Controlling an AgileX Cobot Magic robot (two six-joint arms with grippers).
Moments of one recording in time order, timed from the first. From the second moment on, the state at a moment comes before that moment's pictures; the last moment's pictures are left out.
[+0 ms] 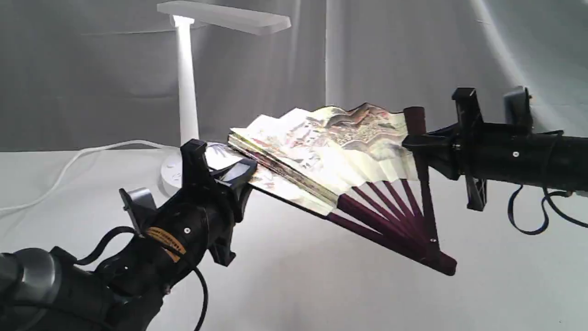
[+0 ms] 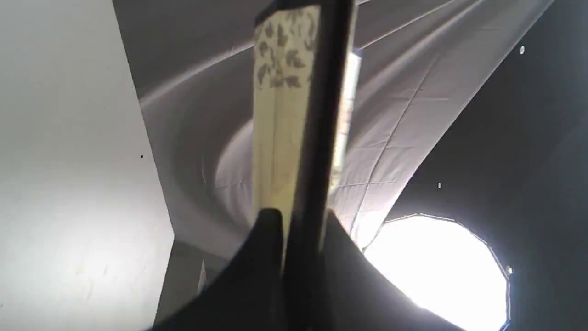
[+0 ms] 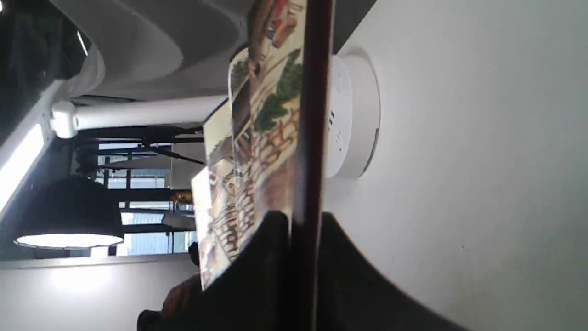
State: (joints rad) left arm -0.54 2.01 -0.77 -0.04 -1.16 -1.68; right arm -0.11 2.00 -1.14 1.77 1.00 -0.89
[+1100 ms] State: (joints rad) left arm -0.54 1.81 -0.58 -0.13 -1.15 -1.42; right arm -0.34 2.00 -1.14 1.77 1.09 -0.88
